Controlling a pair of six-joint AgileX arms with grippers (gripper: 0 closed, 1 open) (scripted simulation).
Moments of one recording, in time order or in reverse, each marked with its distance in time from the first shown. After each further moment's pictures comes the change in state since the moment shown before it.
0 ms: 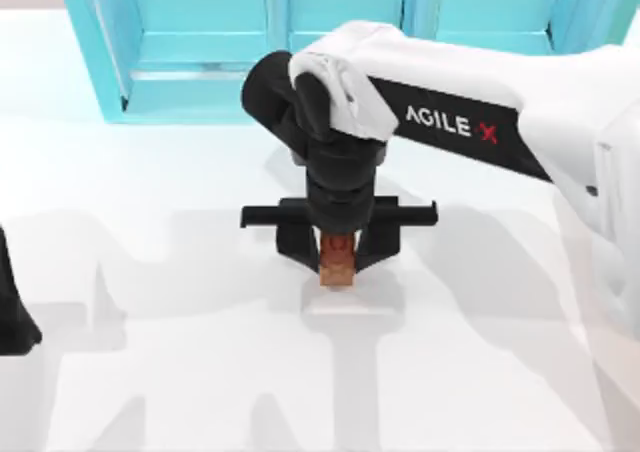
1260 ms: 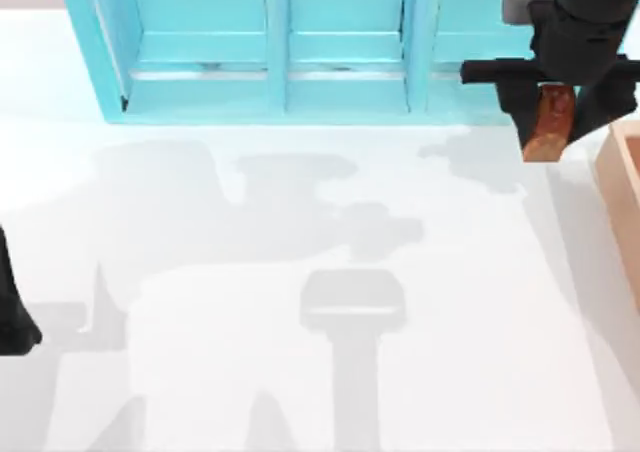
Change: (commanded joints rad) left arm 0.000 0.000 0.000 0.000 0.000 0.000; right arm -0.428 -0.242 0.038 -0.281 -0.003 -0.436
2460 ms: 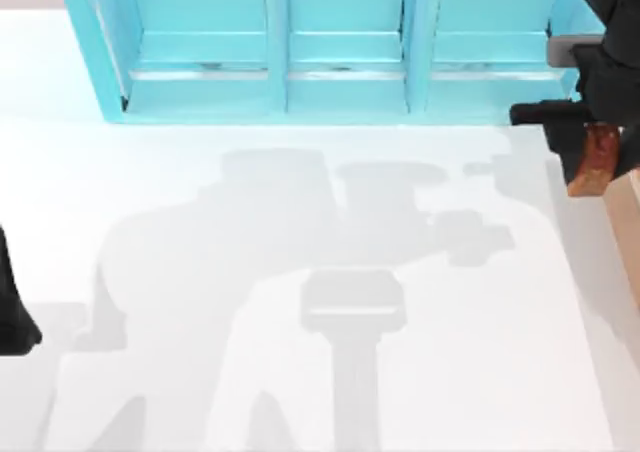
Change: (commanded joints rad) left arm 0.000 0.000 0.000 0.000 0.000 0.000; right arm -0.096 -0.065 -0.258 0.170 0.018 -0.094
